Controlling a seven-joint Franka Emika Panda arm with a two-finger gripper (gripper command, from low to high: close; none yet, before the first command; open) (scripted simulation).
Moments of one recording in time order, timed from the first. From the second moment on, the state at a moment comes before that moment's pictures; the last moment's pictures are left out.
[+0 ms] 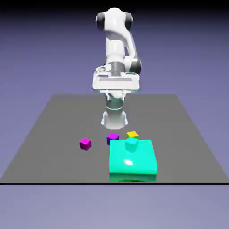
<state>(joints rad) 0.02 -0.59 -0.04 -2.80 -0.02 3.01 0.71</state>
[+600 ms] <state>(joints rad) 0.12 -0.95 -0.70 -2.70 -0.27 2.65 0.20</state>
